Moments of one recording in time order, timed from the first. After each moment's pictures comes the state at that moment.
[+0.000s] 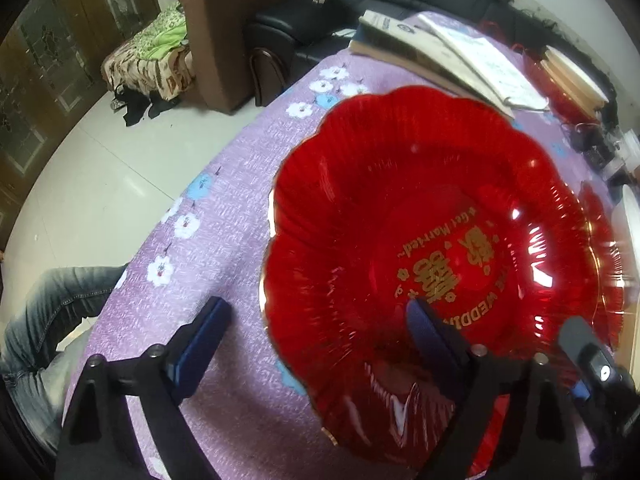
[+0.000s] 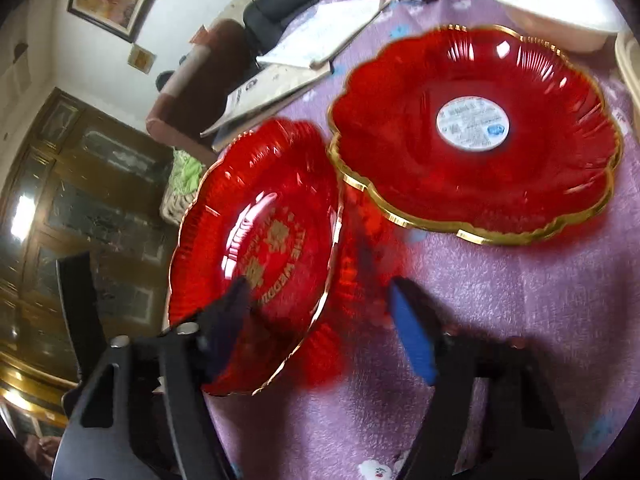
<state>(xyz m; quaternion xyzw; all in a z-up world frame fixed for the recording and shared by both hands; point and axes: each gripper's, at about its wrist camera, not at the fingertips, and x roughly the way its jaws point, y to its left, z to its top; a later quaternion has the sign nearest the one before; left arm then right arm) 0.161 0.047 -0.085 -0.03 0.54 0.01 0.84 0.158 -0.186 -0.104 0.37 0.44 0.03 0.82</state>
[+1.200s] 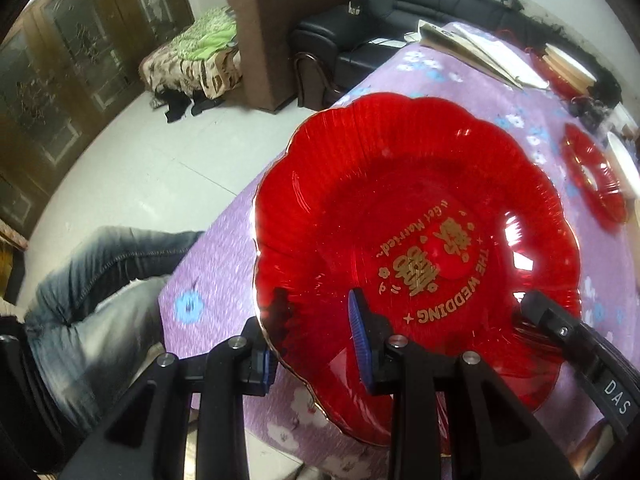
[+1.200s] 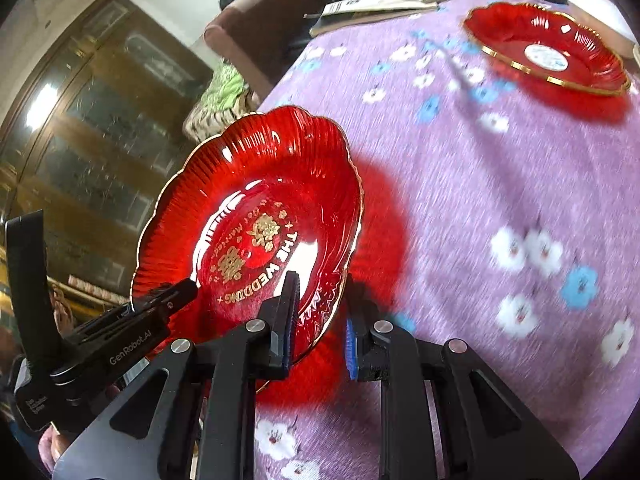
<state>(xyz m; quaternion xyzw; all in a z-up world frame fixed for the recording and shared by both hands) 0.033 0.132 -0.069 -0.01 0.53 0.05 0.85 0.088 -0.082 -0.099 0.23 0.49 0.14 0.83</state>
